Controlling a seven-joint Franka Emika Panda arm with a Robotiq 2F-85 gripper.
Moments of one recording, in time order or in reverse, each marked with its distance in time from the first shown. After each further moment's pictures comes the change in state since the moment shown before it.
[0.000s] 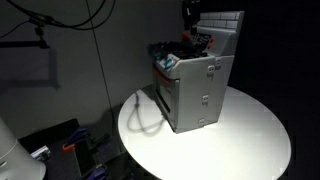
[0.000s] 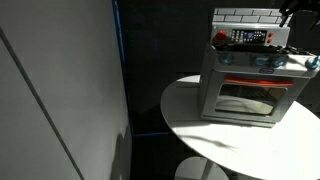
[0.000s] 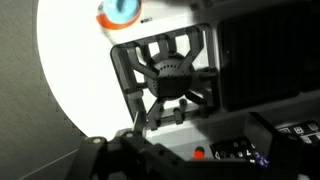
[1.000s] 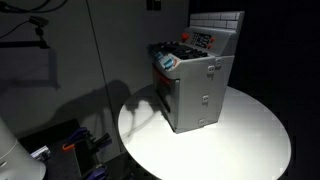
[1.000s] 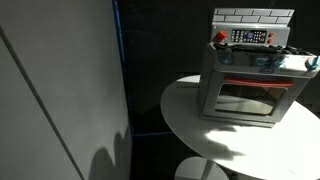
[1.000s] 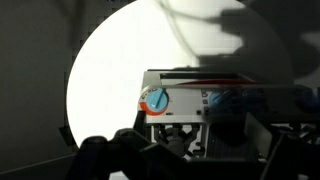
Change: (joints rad) arm 0.000 -0.373 0.042 -0.218 -0.006 -0.274 -0.182
